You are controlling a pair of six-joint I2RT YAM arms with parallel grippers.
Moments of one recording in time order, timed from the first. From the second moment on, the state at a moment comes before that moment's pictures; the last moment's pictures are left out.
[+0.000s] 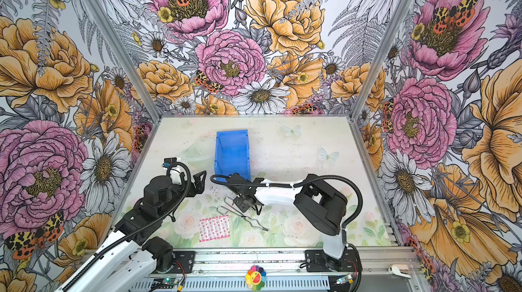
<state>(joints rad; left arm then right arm) -0.49 0.58 0.51 -0.34 -0.22 -0.41 1.01 1.86 1.13 -0.45 0.11 0.18</state>
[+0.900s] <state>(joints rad) -0.49 0.53 0.54 -0.35 -0.22 -0.36 0.93 1.83 1.60 -0.52 0.32 0.40</state>
